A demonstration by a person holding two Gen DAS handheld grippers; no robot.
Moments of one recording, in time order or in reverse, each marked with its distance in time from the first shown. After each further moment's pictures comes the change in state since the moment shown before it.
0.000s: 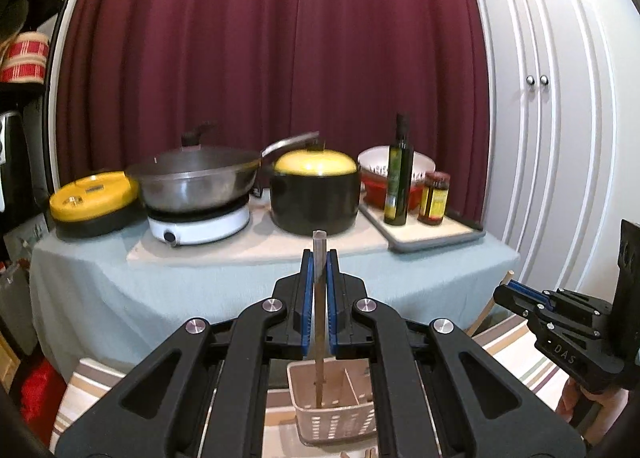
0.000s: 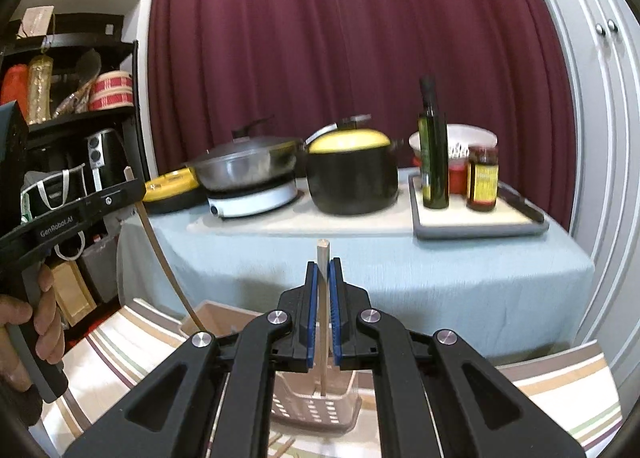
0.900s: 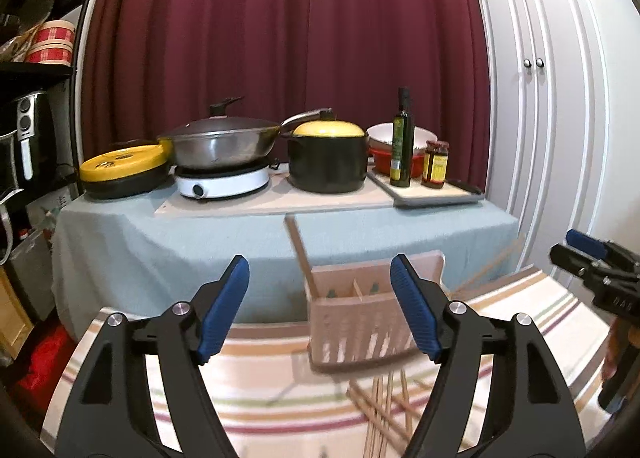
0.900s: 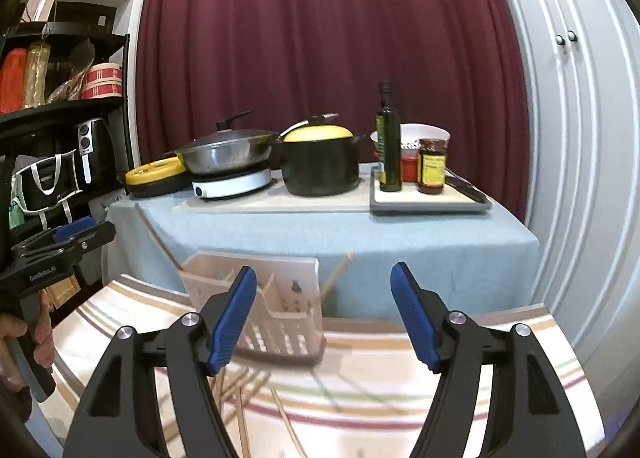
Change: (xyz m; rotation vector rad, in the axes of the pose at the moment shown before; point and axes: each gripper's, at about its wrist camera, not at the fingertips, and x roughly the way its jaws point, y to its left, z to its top) left arm -0.081 0.003 -0.076 0.002 0.034 0.055; right arm -0.090 -0.006 -0.038 -0.019 -0.004 -0.121
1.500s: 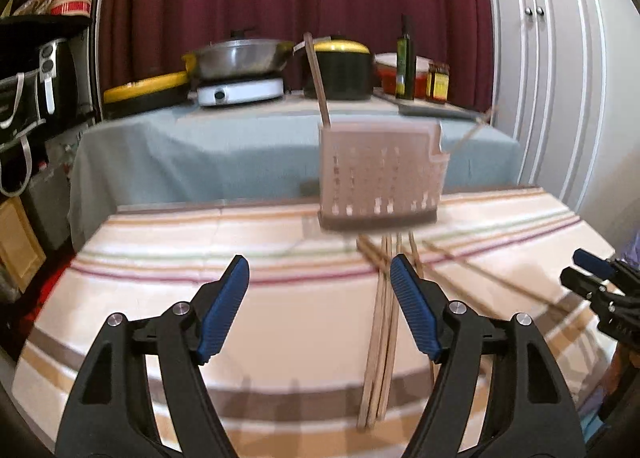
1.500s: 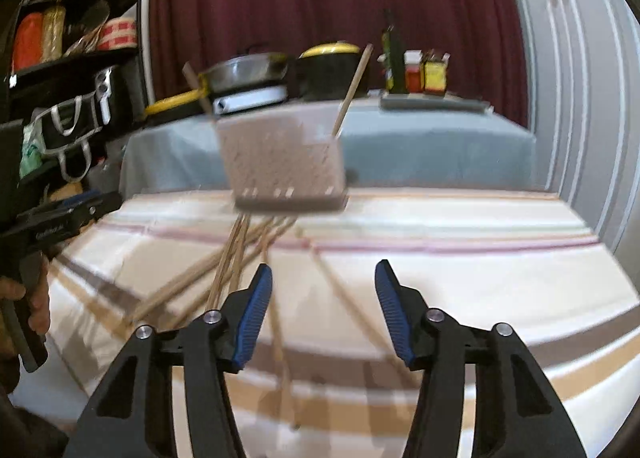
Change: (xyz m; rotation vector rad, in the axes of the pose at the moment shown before) left arm -0.051 0.002 -0.132 -0.010 0.185 0.031; right arm -0.041 0.020 -0.146 0.016 0.176 0.048
